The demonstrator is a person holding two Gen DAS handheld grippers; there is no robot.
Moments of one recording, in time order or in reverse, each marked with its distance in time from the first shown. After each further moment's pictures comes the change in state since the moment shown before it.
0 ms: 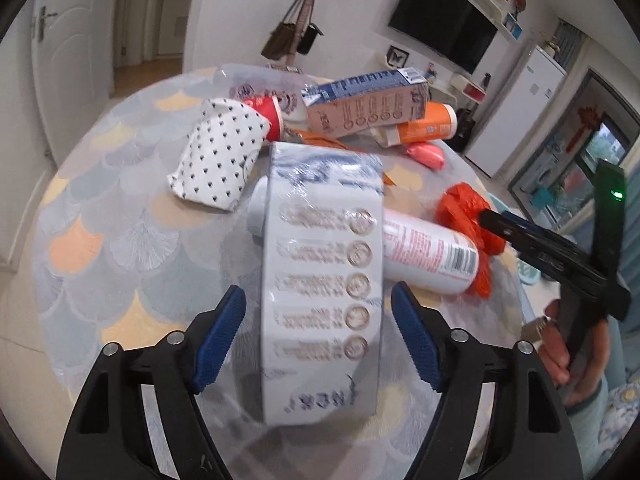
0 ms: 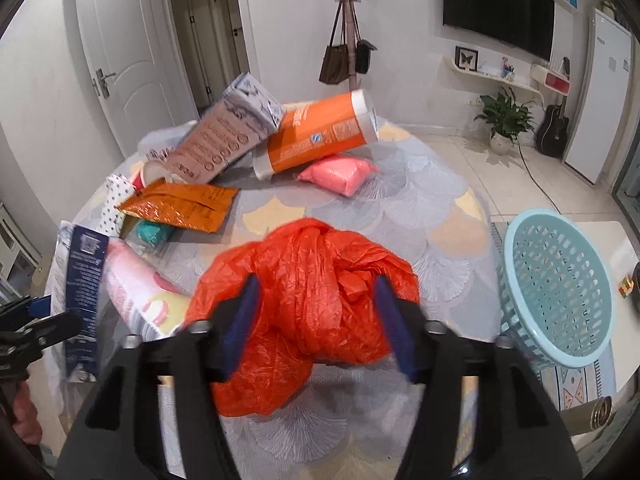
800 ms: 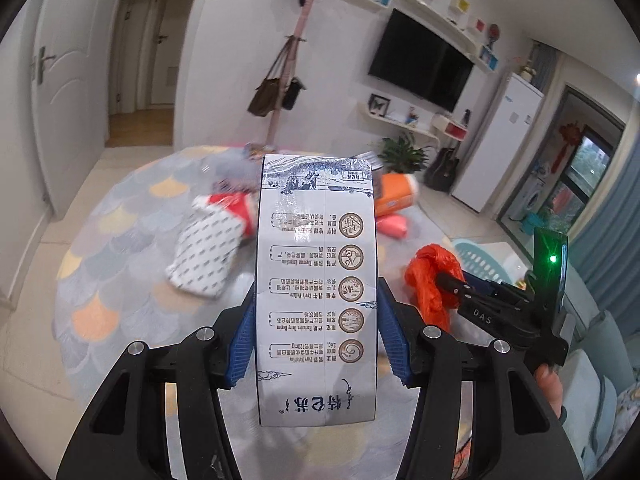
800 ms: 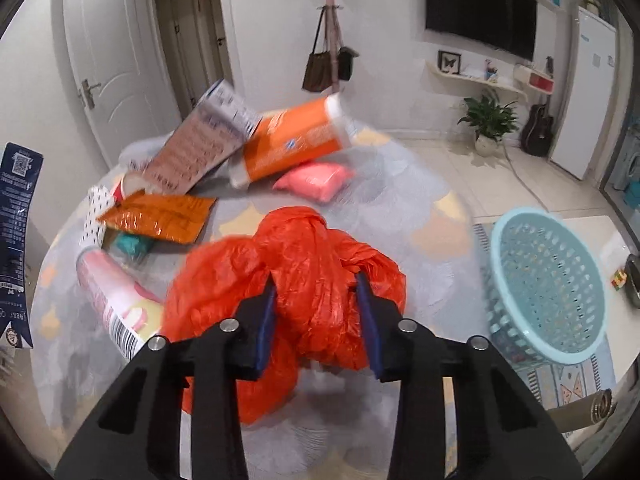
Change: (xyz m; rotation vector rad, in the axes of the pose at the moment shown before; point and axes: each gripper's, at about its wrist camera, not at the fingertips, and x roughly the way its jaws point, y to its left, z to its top) left arm -0.048 -0.033 0.036 0.055 -0.182 -0.054; right arm 0.003 -0.011 -0.002 0.033 -0.032 -0.061
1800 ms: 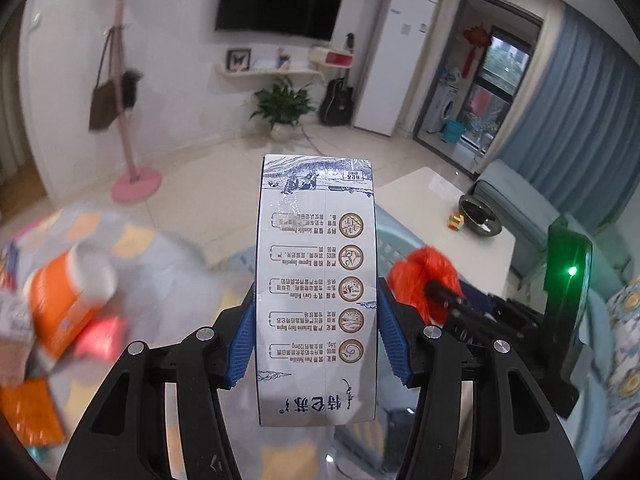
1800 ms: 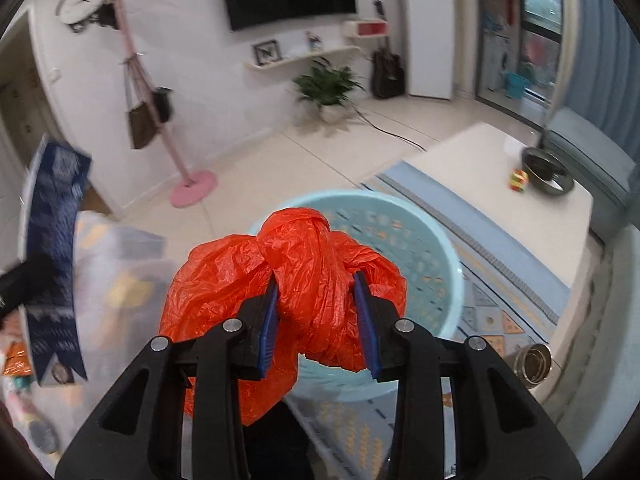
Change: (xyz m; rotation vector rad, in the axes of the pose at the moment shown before) left arm 0.230 -0.273 0.057 0.355 0.193 -0.260; right arm -0.020 -0.270 0.005 0.460 0.006 -0.360
